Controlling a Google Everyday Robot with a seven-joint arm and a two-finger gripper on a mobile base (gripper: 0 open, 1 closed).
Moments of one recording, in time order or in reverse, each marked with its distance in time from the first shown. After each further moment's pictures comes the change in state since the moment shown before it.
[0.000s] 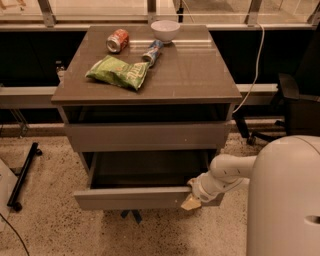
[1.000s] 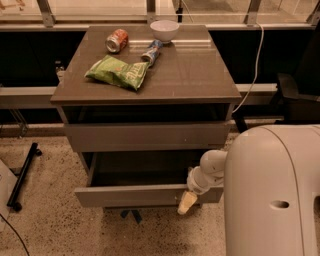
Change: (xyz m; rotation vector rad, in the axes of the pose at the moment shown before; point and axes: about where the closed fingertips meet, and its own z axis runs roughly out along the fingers) arm -0.021 -0.041 0.008 0.112 0.054 -0.043
